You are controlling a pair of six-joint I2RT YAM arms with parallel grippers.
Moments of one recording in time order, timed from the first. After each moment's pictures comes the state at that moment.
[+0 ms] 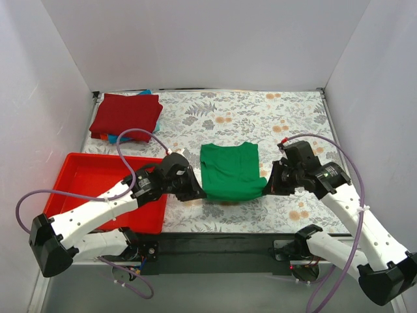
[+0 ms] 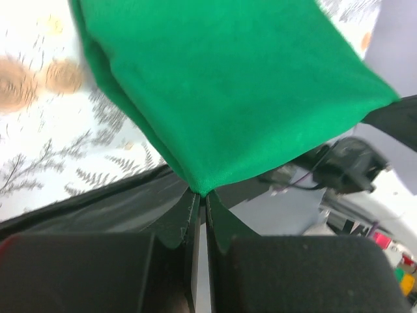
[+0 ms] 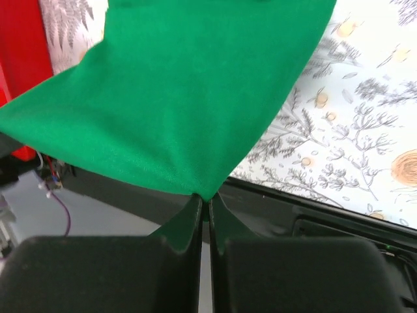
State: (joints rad) left arm -0.91 1.06 0.84 -0.60 0.10 -1.08; right arm 0.51 0.89 0.92 -1.04 -0.24 0.59
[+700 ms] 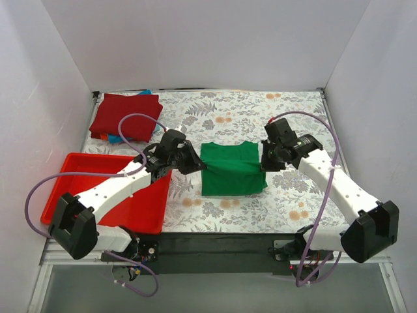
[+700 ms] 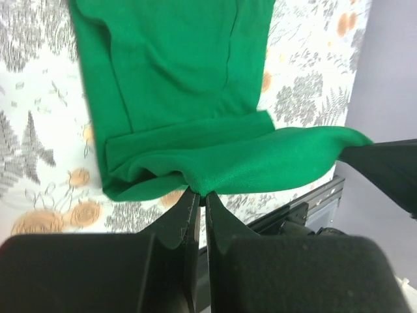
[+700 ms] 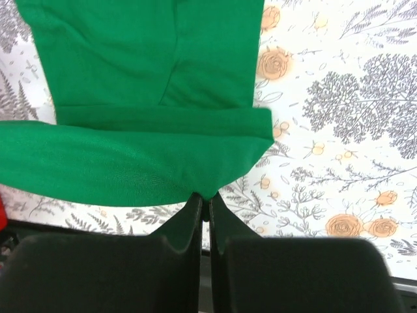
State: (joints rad) left arm -0.67 1.31 0.94 -0.36 0.10 -0.94; right arm 0.50 1.24 1.13 -0.95 0.02 0.53
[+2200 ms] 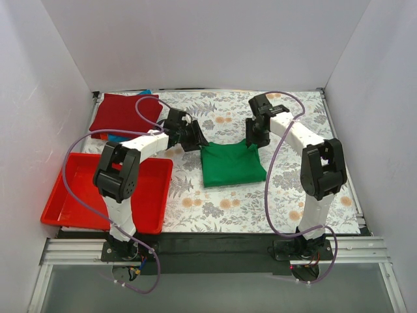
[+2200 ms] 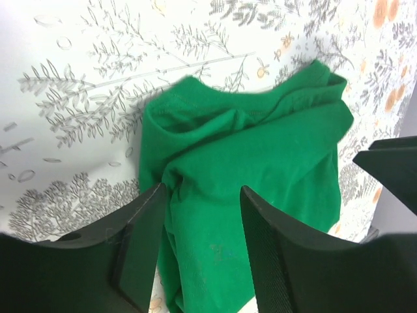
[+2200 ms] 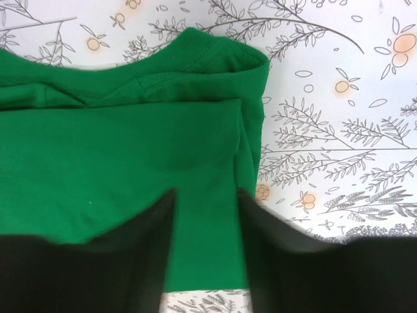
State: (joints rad) left arm -0.42 1.92 1.27 -0.16 0.32 -0.72; right arm 0.39 1.90 1.53 -0.80 0.04 0.36
